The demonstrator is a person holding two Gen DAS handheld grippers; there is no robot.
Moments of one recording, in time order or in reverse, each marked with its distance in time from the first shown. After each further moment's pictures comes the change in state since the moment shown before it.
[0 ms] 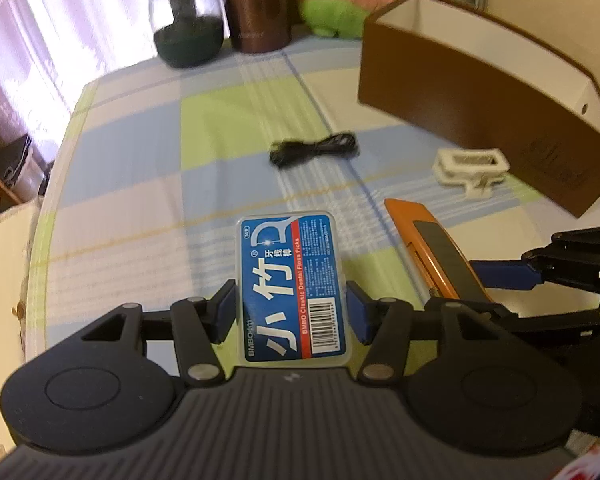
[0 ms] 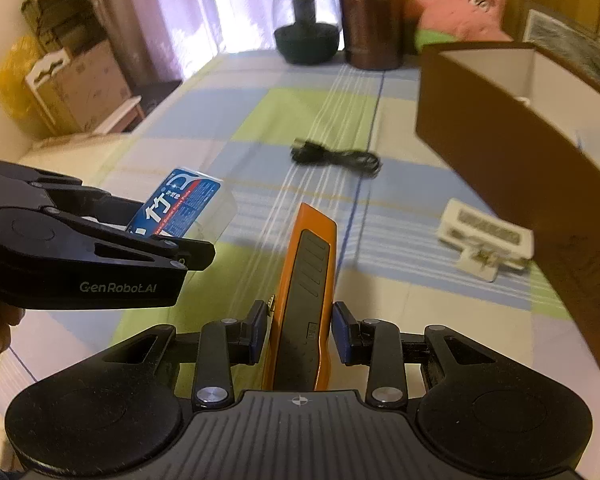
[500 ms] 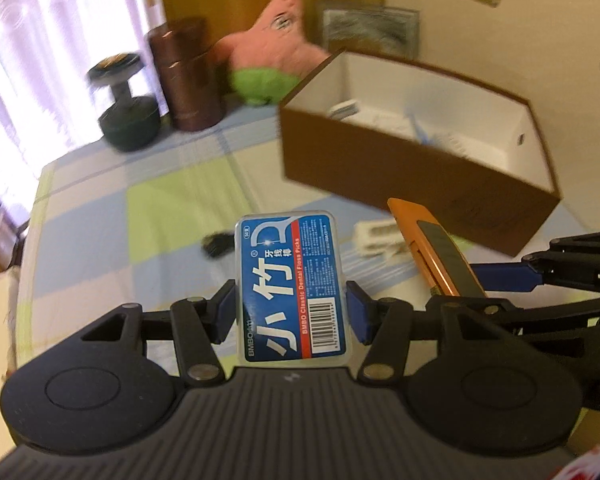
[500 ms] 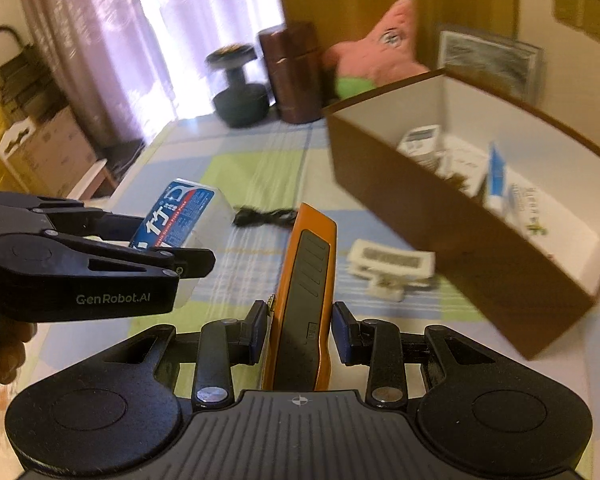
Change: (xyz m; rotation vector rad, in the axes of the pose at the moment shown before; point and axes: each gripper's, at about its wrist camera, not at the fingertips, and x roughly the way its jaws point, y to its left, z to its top) left arm -0.037 -0.056 0.051 0.118 -0.121 -0.102; right arm -0.081 -0.045 0.015 0.150 -0.117 -0.069
